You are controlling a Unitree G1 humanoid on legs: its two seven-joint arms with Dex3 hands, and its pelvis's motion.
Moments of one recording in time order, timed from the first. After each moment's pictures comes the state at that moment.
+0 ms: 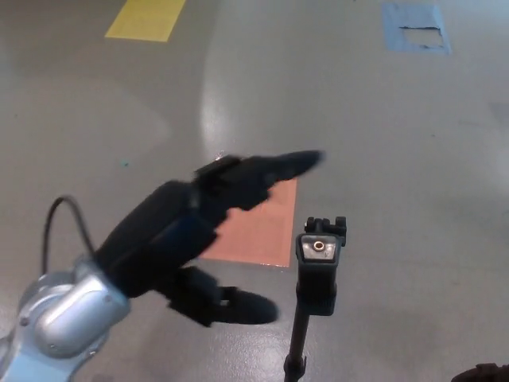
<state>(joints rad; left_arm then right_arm) -0.24 0.50 -0.26 -0.31 0.18 -0.34 -0.29 -0.36 -0.48 0.21 1.15 -0.27 -0.11 0.35</state>
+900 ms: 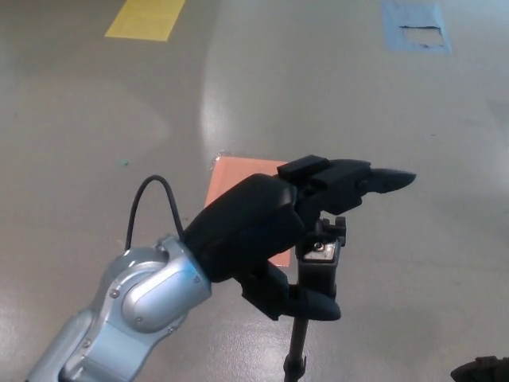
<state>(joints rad) -0.38 0.35 -0.41 -0.19 0.34 -0.24 -0.32 -0.39 -0.48 0.20 1.16 -0.27 -0.11 0.37</state>
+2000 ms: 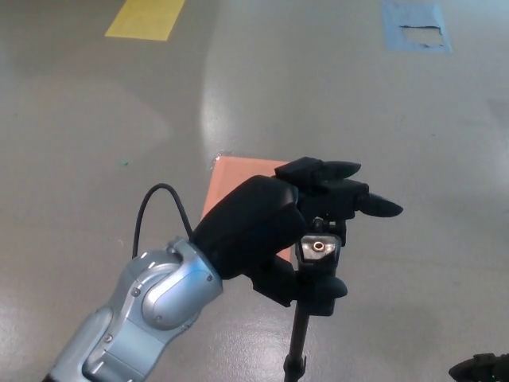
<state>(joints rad) -0.40 0.30 -0.40 -0.05 0.42 -0.31 -0.23 -0.39 -0.48 0.21 1.15 -0.27 -0.11 0.36</state>
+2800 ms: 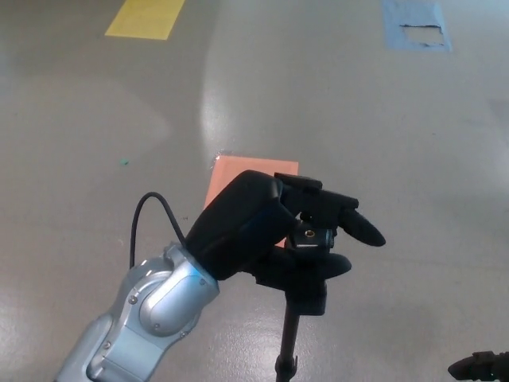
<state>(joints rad) -0.38 0.25 -0.35 0.04 0.41 -0.46 -0.12 -0.39 -0.48 0.21 1.14 -0.27 -0.11 0.36</state>
